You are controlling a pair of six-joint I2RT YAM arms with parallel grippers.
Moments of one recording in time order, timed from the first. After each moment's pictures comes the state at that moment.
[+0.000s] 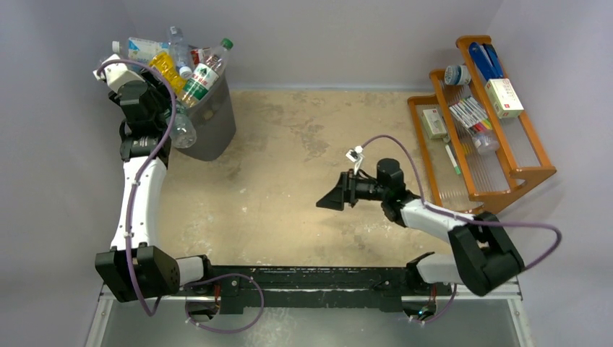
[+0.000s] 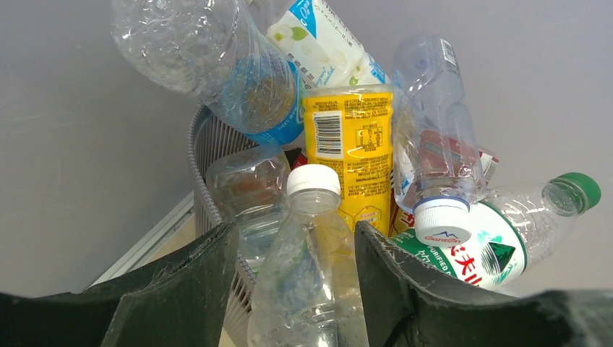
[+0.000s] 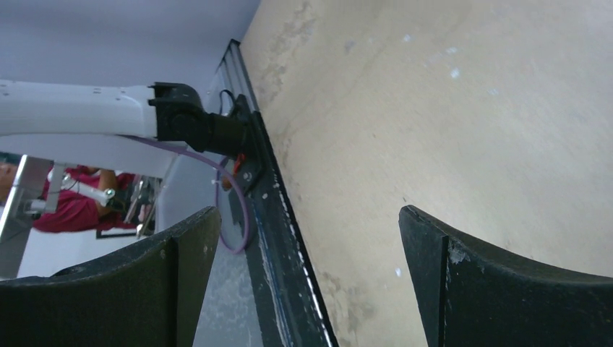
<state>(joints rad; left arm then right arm) 0.16 1.26 1.28 -0.12 -0.32 -0.38 0.44 1.27 0.43 0.47 -0.84 0.65</state>
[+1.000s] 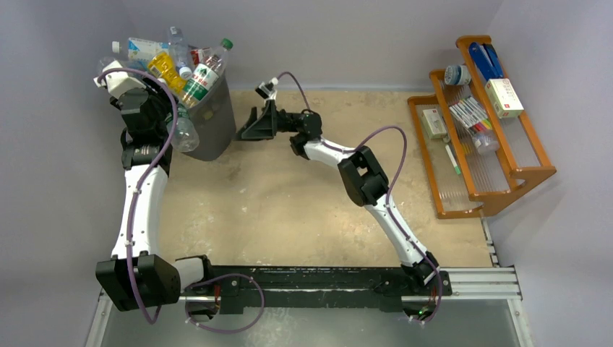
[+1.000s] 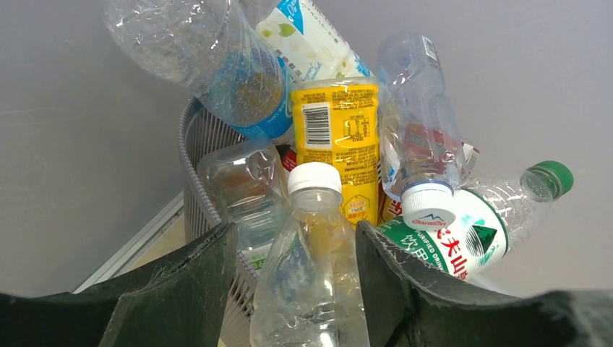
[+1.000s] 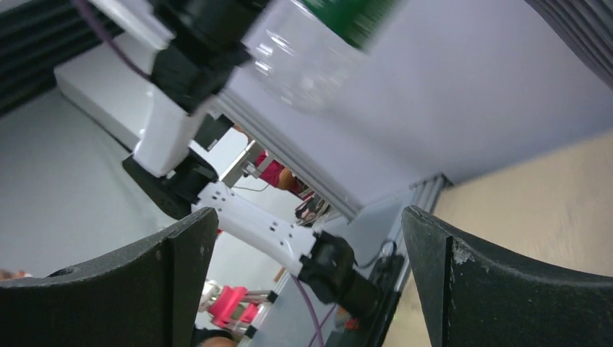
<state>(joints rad) 0.16 1.20 1.20 -0.06 -0.28 -0.39 0.68 2.63 2.05 1.41 -1.03 1.75</state>
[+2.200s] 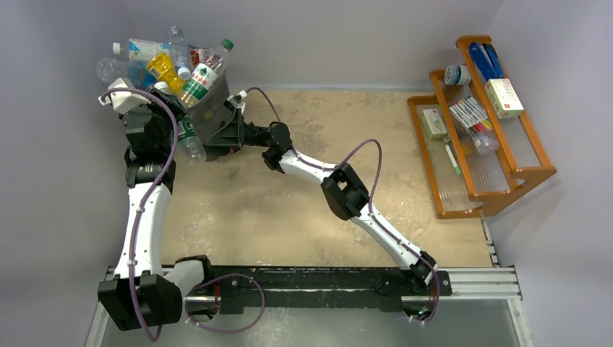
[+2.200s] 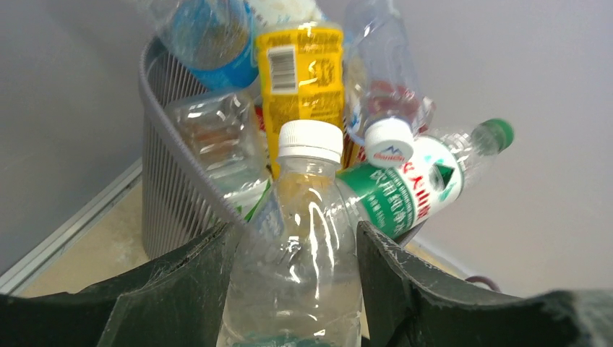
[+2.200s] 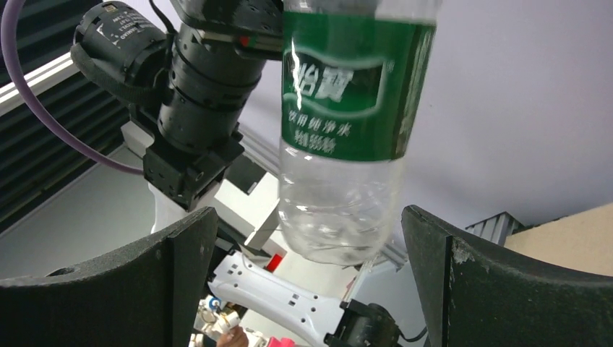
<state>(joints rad) 0.15 1.08 1.05 -0.02 -0.18 -0.49 0.86 2.79 2.42 1.16 -0.81 1.76</state>
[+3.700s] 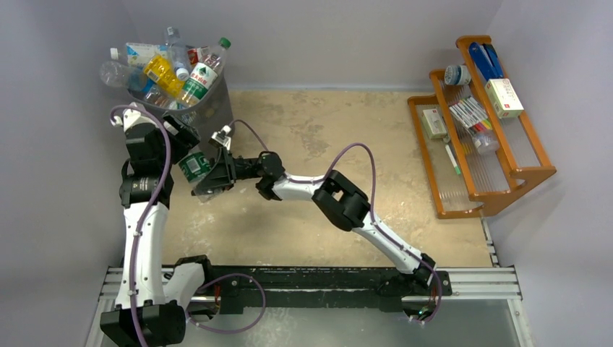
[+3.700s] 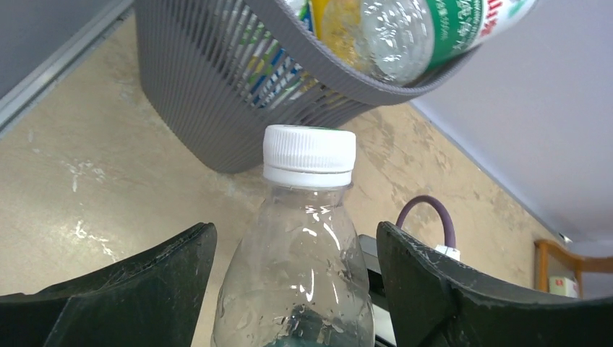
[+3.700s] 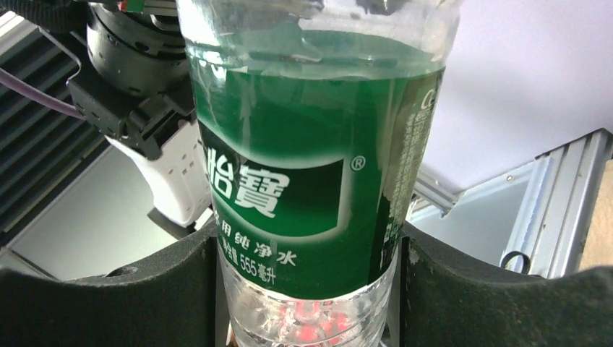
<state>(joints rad) 0.16 0.92 1.02 -0.46 -0.05 -0.59 1.02 2.64 2.01 1.37 -0.81 1.78</state>
